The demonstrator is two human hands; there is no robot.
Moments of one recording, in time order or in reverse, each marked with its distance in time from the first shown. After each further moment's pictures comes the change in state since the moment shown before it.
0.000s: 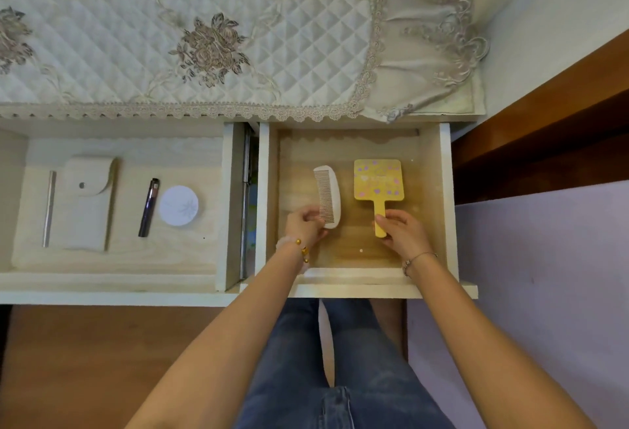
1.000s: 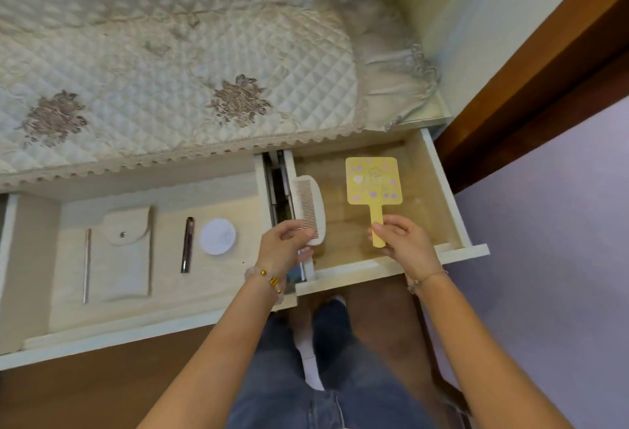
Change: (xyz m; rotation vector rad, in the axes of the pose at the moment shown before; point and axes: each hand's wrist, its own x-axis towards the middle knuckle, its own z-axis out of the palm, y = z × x) left_hand -0.090 0.036 -0.124 -0.072 -0.210 0.157; right_hand -0.136 -0.001 0.067 0.098 0.071 -0.282
